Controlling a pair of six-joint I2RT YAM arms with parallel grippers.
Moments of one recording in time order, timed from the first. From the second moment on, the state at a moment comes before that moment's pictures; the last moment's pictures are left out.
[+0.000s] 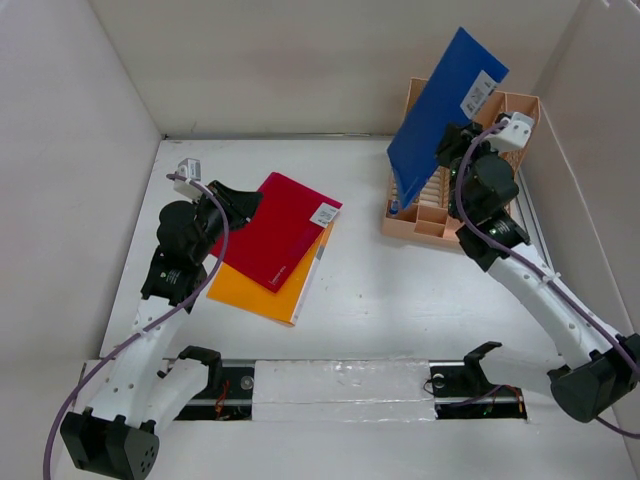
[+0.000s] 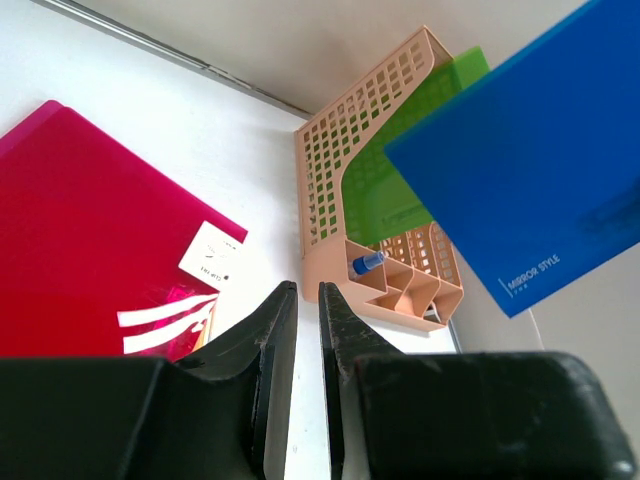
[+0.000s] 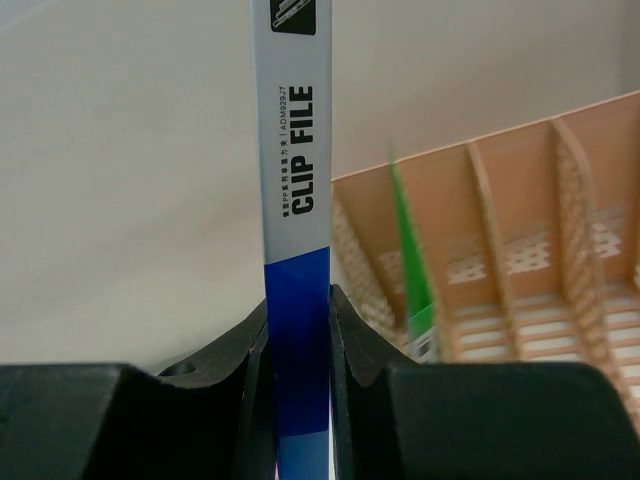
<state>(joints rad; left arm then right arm) -0.23 0.83 0.79 -0.04 0.18 -0.75 0.51 1.15 1.15 0.25 0.64 0.29</state>
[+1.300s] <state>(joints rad) -0.23 0.90 0.79 -0.03 0.22 -0.76 0.42 1.74 1.02 1.32 0.76 -0.18</state>
